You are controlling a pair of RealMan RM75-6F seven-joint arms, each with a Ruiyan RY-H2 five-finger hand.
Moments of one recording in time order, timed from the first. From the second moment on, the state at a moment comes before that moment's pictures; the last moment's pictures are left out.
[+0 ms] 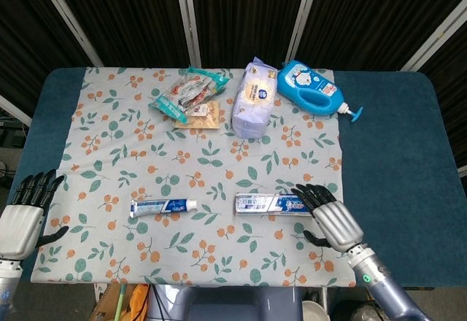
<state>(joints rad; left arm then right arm) -0.11 -1.18 -0.01 -1.59 1.60 1.52 0.12 0.35 -1.19 0.09 -1.90 -1.52 1.04 -0.20</state>
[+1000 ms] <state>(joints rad) -0.12 -1.16 -0.01 -1.62 1.58 1.47 0.10 0.53 -1.44 0.14 -1.71 -1.15 0.90 -0.45</state>
